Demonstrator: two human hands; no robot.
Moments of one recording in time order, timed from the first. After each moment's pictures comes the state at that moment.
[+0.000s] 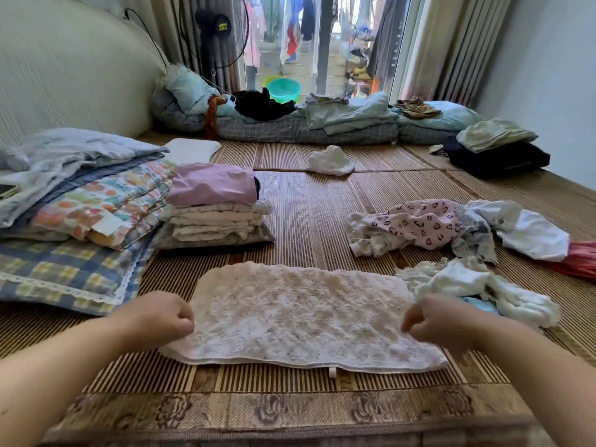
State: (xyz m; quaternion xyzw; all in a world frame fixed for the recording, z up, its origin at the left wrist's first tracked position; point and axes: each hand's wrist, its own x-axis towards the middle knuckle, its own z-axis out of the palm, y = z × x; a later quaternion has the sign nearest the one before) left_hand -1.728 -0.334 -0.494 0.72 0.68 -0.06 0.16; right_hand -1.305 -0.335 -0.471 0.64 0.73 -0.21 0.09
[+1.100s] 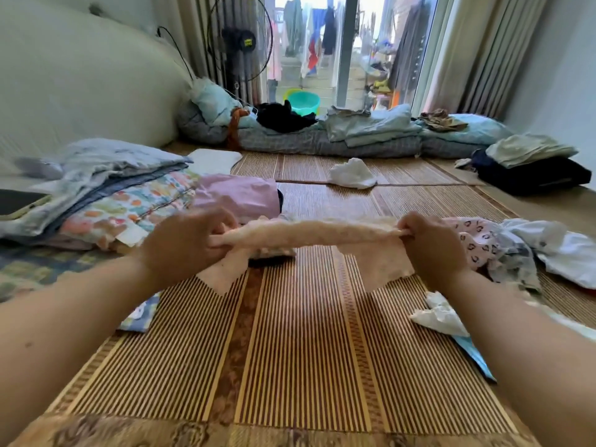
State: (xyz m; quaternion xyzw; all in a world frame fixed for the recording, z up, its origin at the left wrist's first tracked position) left_hand -1.722 -0.284 -0.419 0.79 0.53 0.29 -0.11; right_hand -1.353 -0.219 -0.454 0.59 0.73 0.12 -0.33
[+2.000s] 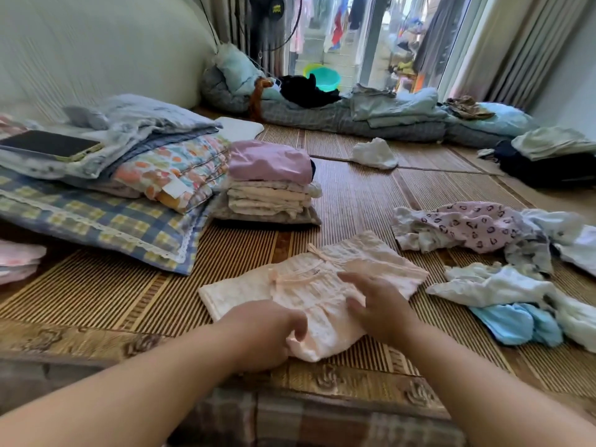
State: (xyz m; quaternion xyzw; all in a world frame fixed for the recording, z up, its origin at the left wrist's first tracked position) left_hand -1.672 -0.396 -0.506 0.82 0.55 0.00 0.16; right_hand -1.452 -0.332 -0.527 0.54 0.81 -0.16 -0.17
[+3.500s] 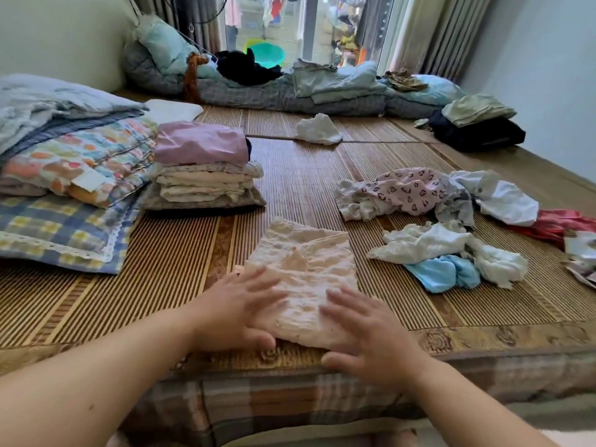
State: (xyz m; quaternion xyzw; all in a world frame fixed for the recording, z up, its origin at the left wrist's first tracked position) left_hand -1.648 -0.367 -0.533 0.88 0.45 -0.06 0.14; right_hand -1.386 -0.423 -0.532 0.53 0.83 -0.15 -0.07
